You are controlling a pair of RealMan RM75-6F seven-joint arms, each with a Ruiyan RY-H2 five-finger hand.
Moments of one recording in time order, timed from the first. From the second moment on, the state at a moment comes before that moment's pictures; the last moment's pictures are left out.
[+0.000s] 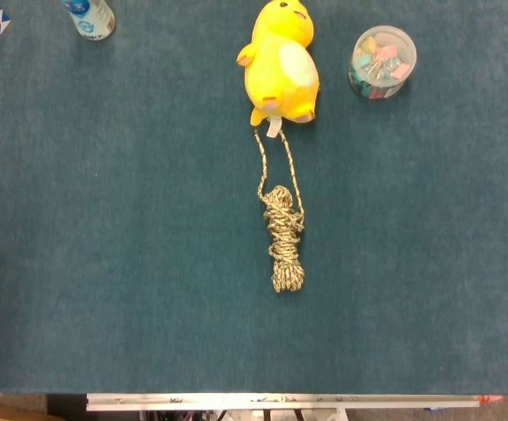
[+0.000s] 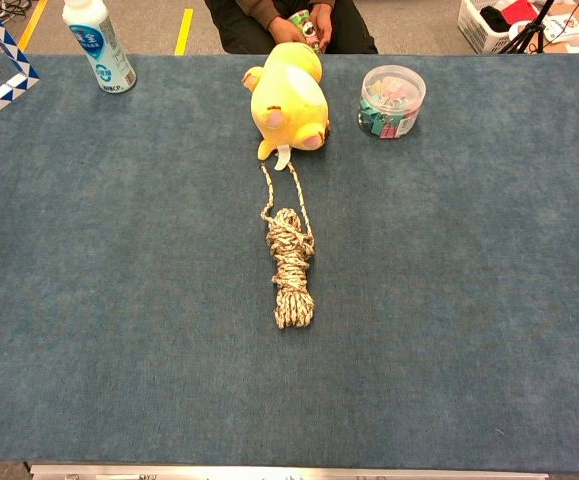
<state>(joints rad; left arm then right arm) -0.07 -1.09 -0.03 -1.73 1.60 1.56 0.21 0.09 -1.07 0.01 -1.64 -1.59 1.49 0.00</state>
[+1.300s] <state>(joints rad) -0.05 -1.06 -0.04 -1.76 1.59 1.60 0.21 0.40 -1.32 -0.02 -1.51 -1.95 1.45 0.64</state>
